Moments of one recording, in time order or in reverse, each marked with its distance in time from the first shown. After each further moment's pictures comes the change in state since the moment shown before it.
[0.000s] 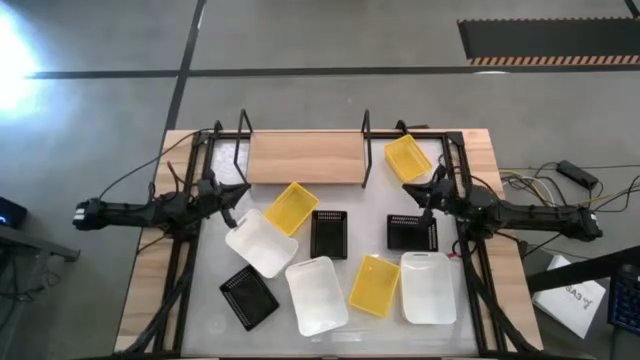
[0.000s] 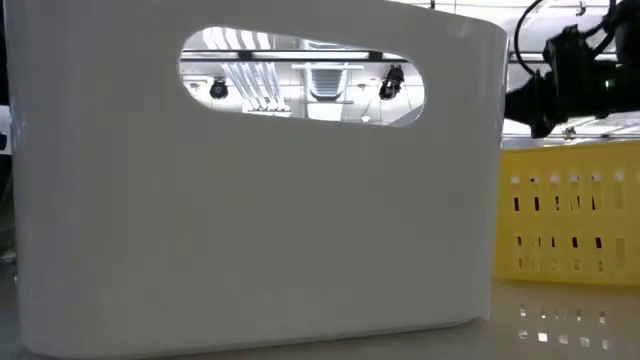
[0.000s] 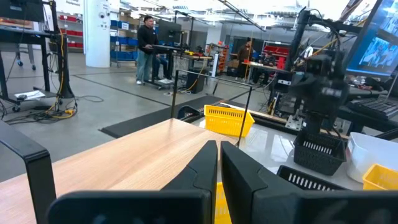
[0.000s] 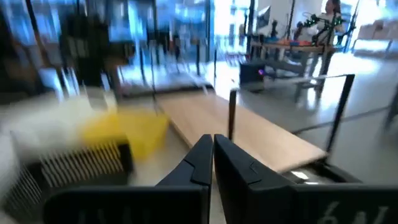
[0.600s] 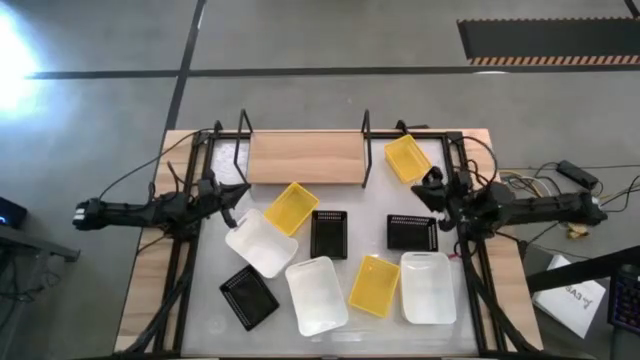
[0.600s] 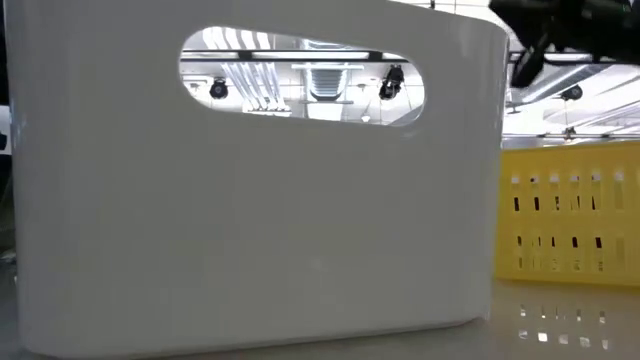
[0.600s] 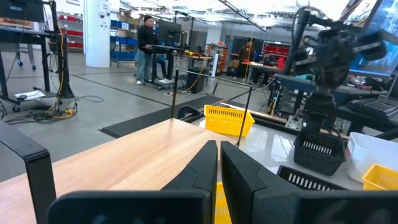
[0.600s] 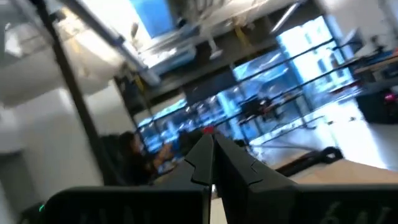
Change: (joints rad) left arm 0.000 0.000 0.000 0.000 0.000 0.000; right arm 0.145 0.283 0.113 0.431 -0.155 0.314
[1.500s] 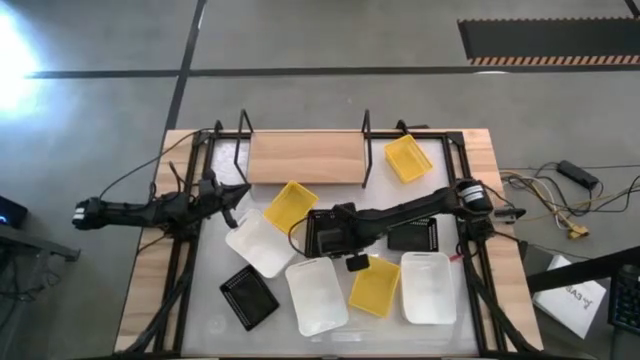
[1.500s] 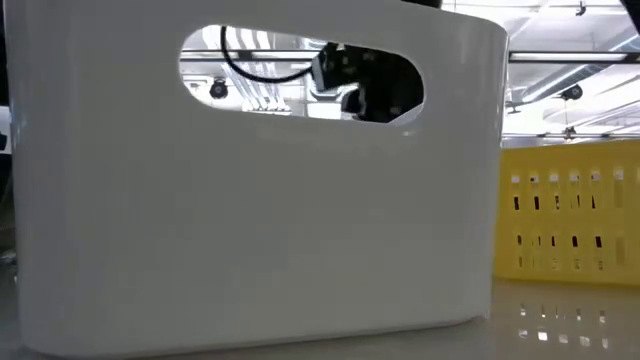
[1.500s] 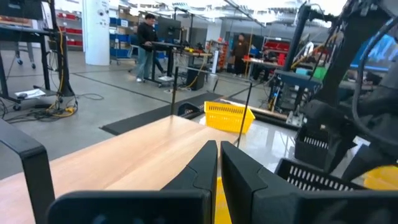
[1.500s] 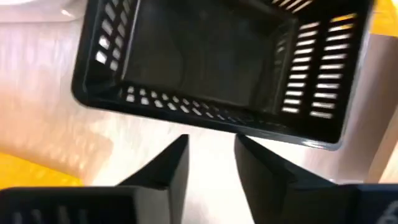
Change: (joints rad) left arm -0.001 0.014 0.000 -0.001 0.001 0.000; right arm 0.185 1.479 1.498 -1.728 0.139 -0.446
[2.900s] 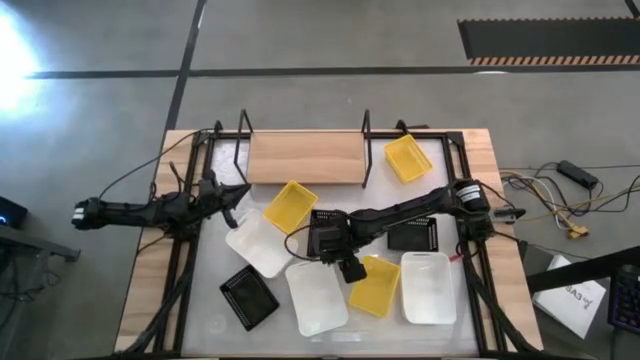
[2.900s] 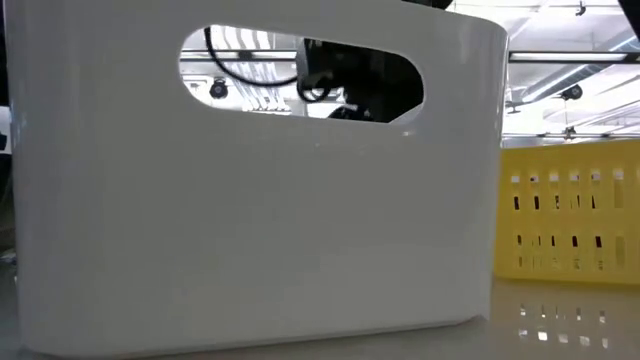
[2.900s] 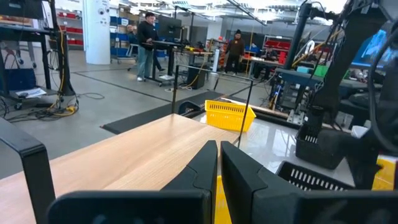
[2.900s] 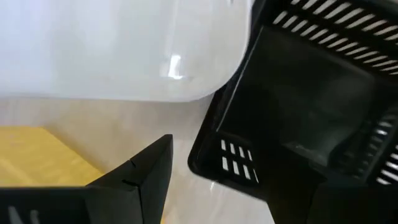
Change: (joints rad) left arm 0.001 0.007 0.000 -0.001 -0.001 0.000; right arm -0.016 0.033 -0.043 0.187 -0.335 -0.069
